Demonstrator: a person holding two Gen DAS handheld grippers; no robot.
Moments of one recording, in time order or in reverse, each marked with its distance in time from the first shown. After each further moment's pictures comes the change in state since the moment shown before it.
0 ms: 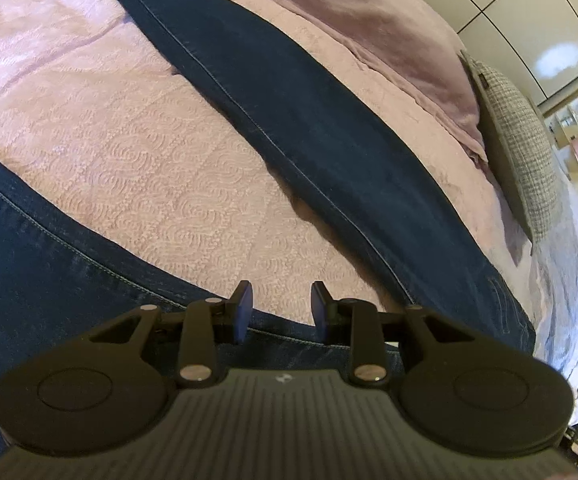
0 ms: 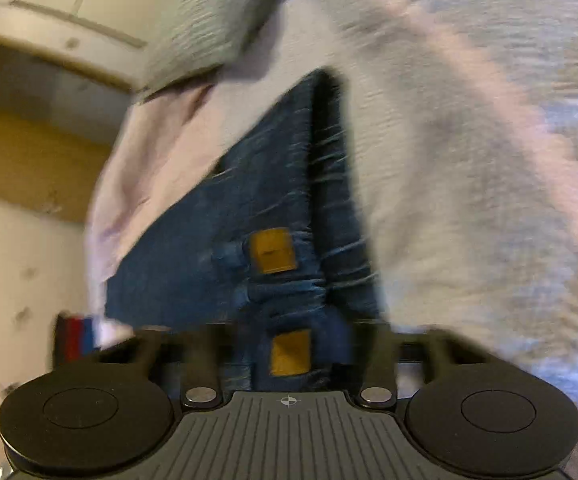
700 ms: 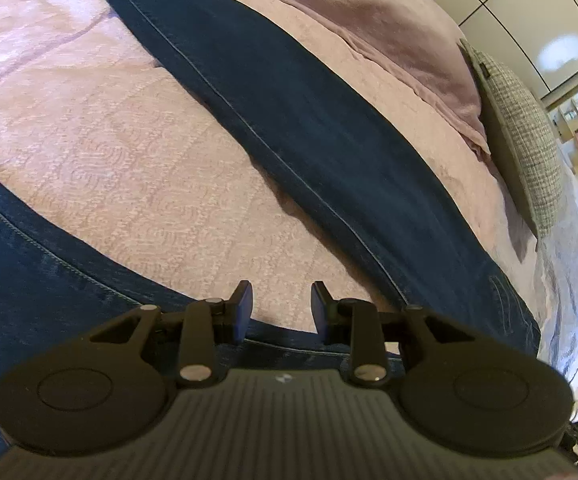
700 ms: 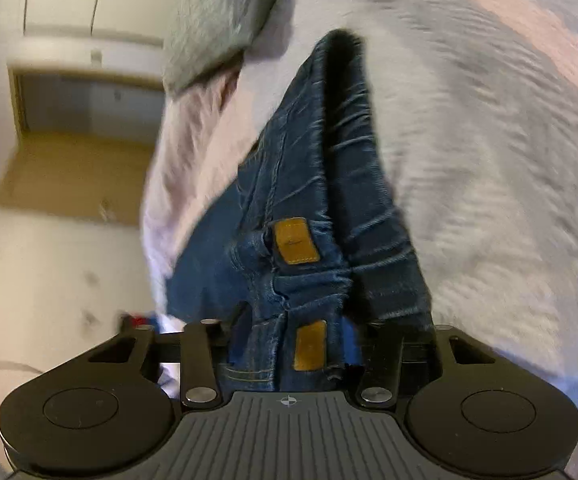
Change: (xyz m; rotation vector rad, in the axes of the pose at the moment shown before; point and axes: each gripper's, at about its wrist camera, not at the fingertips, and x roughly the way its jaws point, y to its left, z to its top) left arm 0.015 -0.020 -0.001 0.017 0.016 0.011; right arm 0.021 -0.012 0.004 0.063 0.063 0.113
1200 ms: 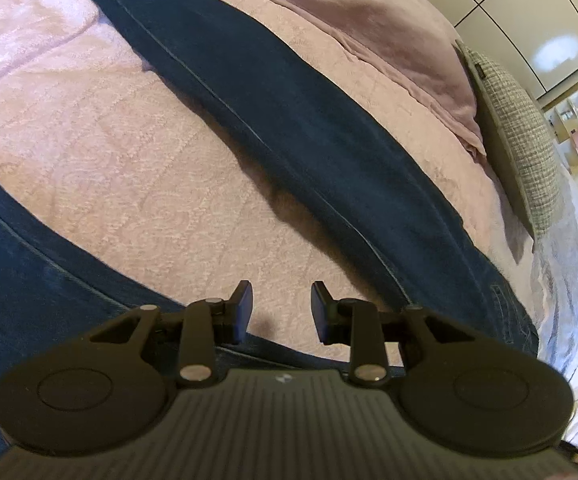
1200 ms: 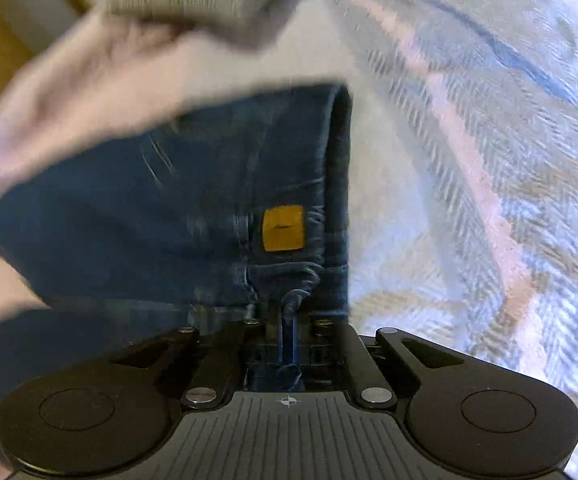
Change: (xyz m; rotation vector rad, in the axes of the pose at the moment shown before) left arm -0.002 0.002 0.001 0.012 -0.018 0.003; right arm 0.013 0.065 -0.063 -0.324 -0.058 -0.673
